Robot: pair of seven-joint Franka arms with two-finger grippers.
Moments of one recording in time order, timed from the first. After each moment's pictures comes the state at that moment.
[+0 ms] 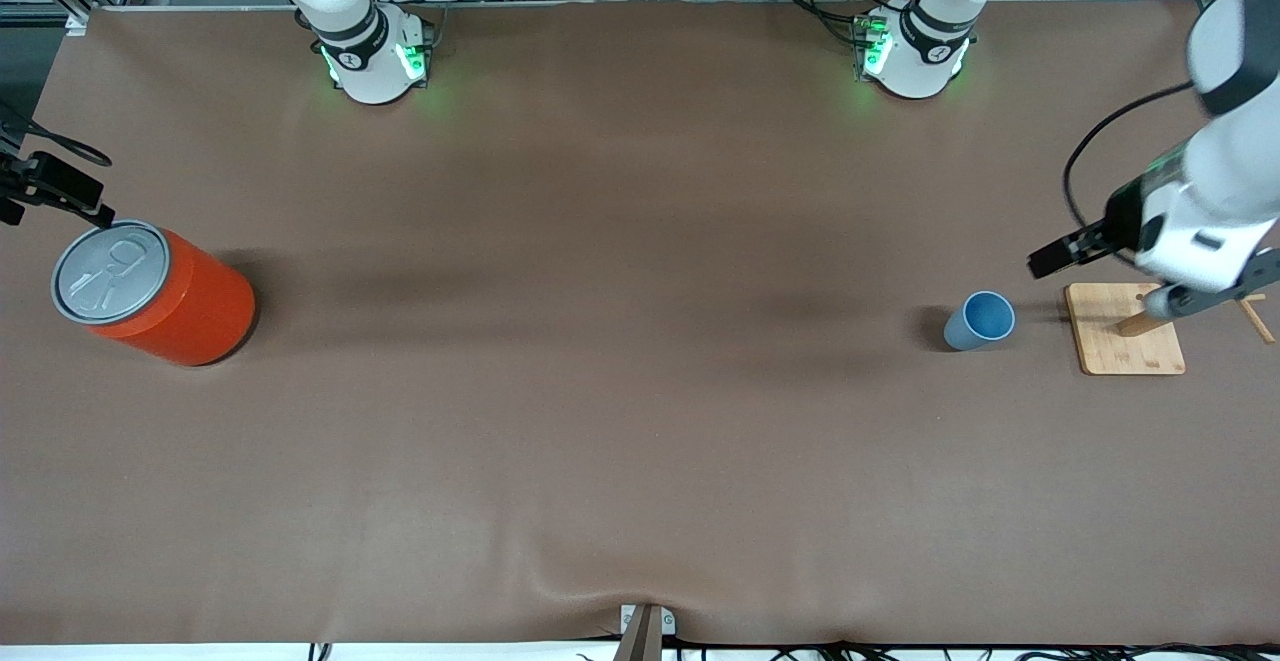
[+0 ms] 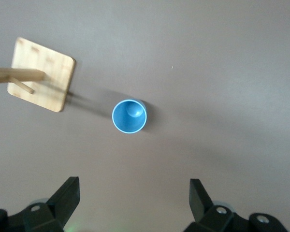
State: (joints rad) left arm 0.09 0.07 -0.18 -1.60 0.03 1.62 -0.45; right arm -0.05 0.01 -0.04 -1.54 -0.01 1.57 -0.05
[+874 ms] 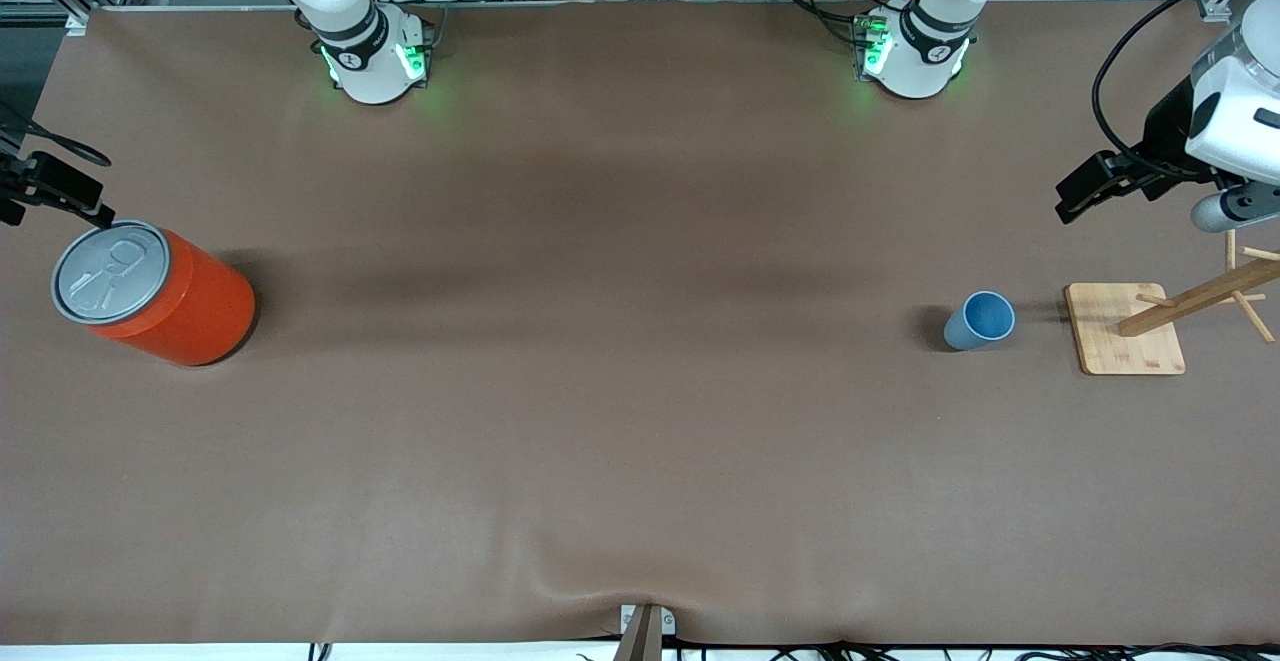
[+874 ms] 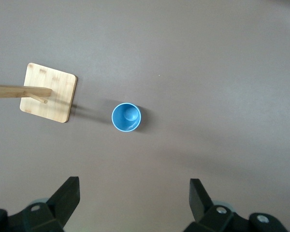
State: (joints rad) left arm 0.08 -0.03 -0.21 -1.60 0.03 1.60 -0.39; right arm -0.06 0.01 -0.05 -1.54 0.00 1.57 -0.05
